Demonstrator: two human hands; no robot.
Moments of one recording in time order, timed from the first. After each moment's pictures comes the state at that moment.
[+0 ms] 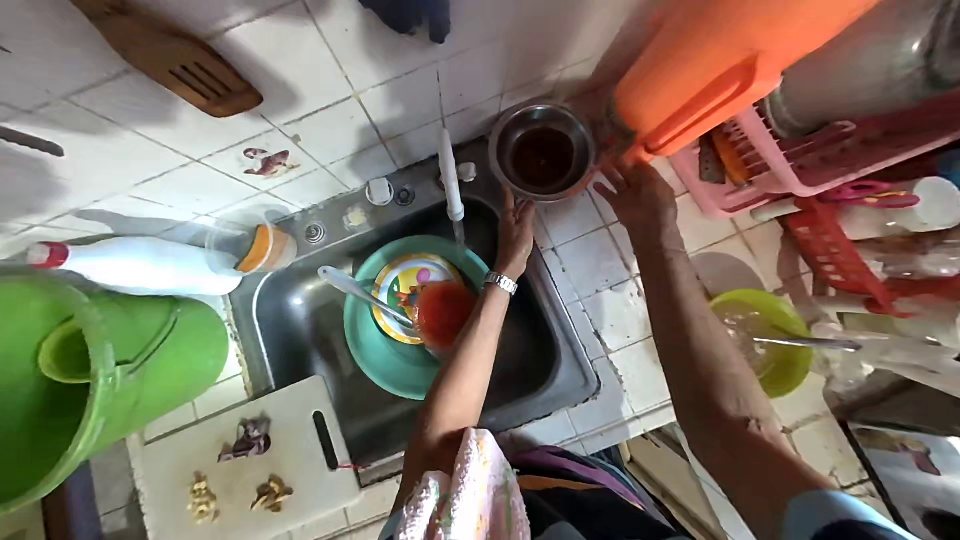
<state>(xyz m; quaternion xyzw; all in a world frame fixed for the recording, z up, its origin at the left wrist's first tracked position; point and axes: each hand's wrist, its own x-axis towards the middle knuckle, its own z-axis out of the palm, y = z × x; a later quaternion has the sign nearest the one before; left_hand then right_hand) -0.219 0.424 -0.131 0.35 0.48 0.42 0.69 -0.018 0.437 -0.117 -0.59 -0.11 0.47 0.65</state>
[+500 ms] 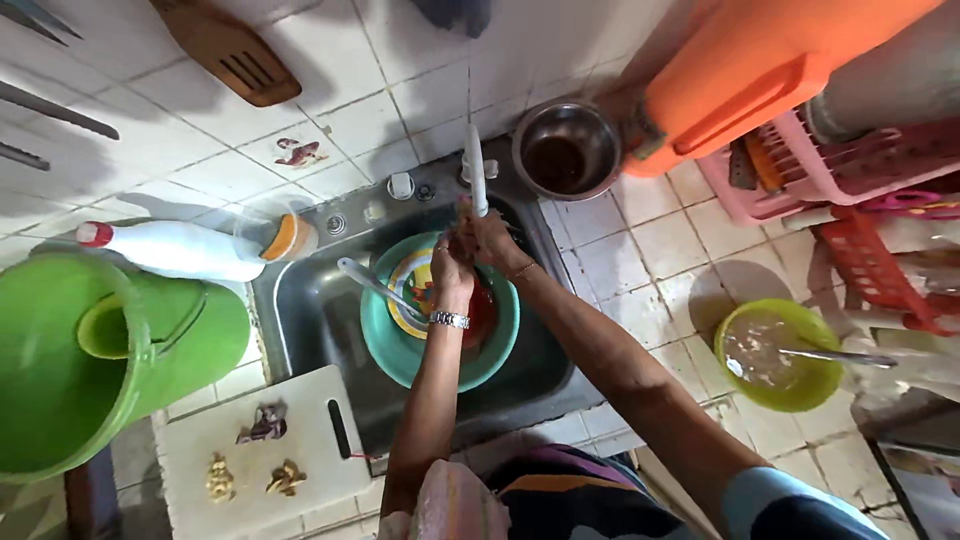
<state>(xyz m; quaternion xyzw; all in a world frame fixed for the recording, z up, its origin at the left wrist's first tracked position) -0.337 0.397 -0.119 0.02 0.53 0.55 0.64 -0.264 0.446 -0.133 -0.53 -0.28 0.67 0.43</state>
